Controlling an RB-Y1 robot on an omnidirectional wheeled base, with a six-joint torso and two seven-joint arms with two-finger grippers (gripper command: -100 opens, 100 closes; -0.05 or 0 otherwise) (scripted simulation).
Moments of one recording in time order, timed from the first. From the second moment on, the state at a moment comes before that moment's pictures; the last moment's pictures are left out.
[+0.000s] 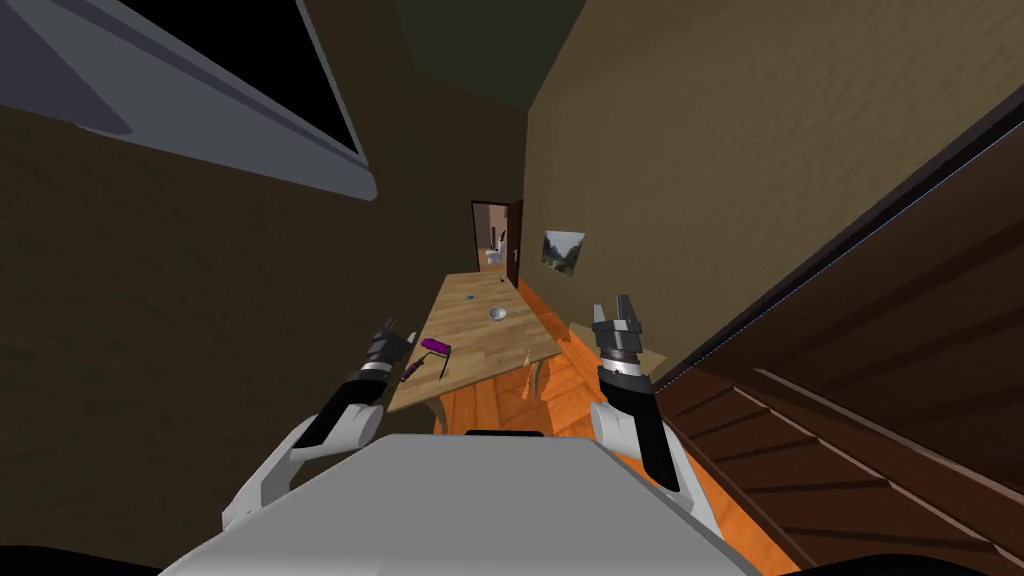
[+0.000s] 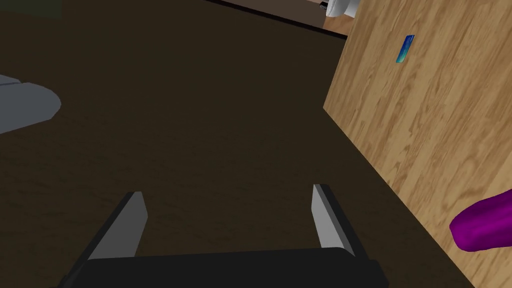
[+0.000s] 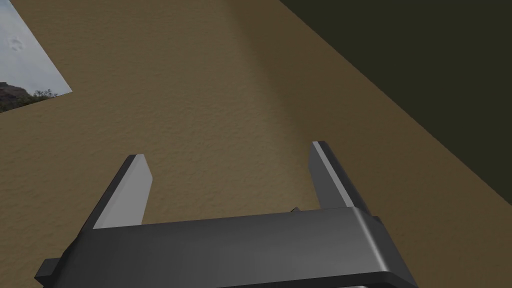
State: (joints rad) left arm 0.45 0.28 0.21 -2.03 0.17 -0.08 0.47; right arm 0.49 0.01 -0.05 -2.38 0.08 -0.36 -0.15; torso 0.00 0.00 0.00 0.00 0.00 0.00
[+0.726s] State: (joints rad) left arm 0.45 0.30 0.31 -1.95 0.20 0.14 0.61; right arm 0.49 0.01 -0.05 -2.38 0.08 -0.36 -0.15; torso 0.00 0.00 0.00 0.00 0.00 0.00
